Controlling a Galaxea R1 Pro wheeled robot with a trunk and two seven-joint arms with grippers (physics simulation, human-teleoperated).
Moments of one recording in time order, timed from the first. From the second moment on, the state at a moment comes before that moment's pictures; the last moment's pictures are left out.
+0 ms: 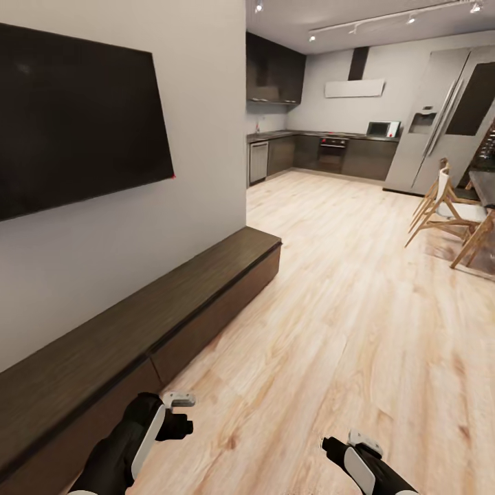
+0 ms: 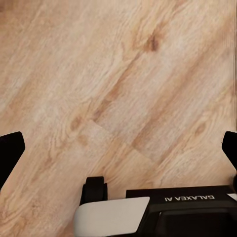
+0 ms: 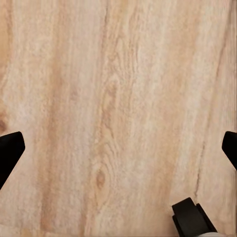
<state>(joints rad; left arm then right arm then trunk) -0.40 -0.03 -0.07 -1.01 0.10 1.00 0.06 -0.50 -0.02 0.02 -0.33 -0.54 0.20 -0.23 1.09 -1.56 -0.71</state>
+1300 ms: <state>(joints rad) -0.40 -0.03 -0.07 -1.01 0.10 1.00 0.06 -0.50 -0.02 0.02 -0.33 -0.54 0.17 -0.23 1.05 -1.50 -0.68</state>
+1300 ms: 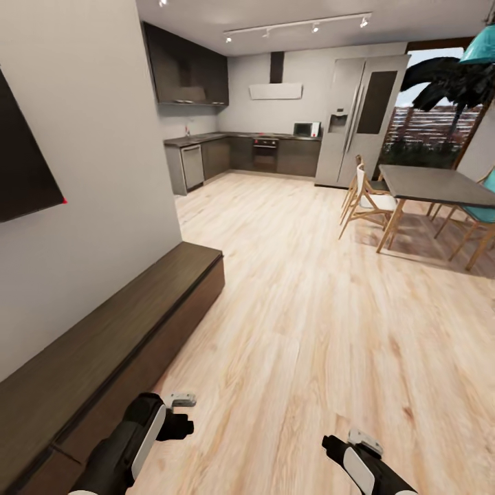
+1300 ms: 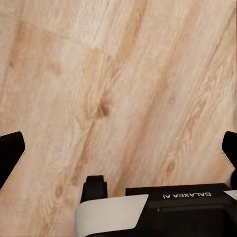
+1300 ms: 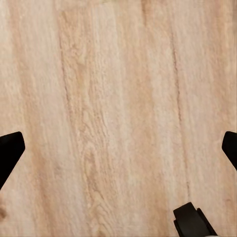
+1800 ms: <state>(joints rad) -0.40 -0.03 -0.07 -1.01 0.10 1.00 0.06 -0.50 -0.02 0.02 -0.32 -0.54 0.17 -0.23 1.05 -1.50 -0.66</state>
